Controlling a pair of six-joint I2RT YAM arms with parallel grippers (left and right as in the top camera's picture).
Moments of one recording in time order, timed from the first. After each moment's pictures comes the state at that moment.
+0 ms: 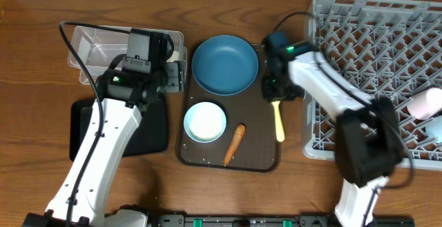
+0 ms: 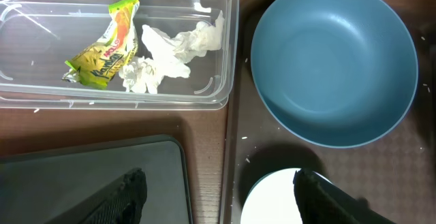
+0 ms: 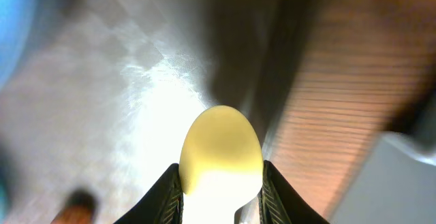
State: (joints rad) left arm -0.21 1.41 1.27 -0.84 -0.05 -0.20; right arm 0.38 1.99 1.51 -1.01 -0.05 0.32
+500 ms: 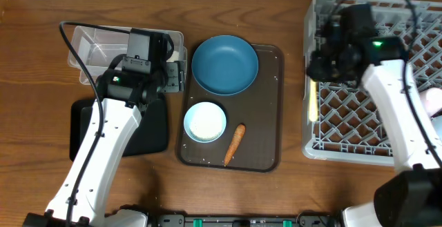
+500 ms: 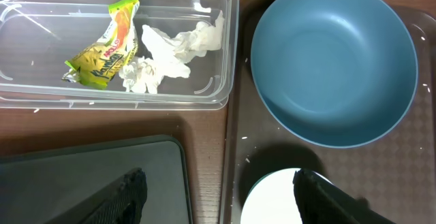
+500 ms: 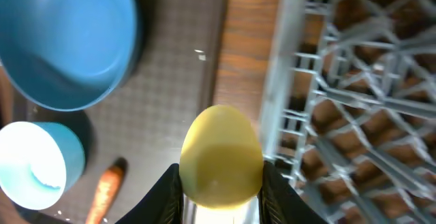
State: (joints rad) left arm -0.21 1.41 1.27 -0.84 -0.05 -0.20; right arm 0.10 1.66 1.51 -1.06 -0.19 0.13
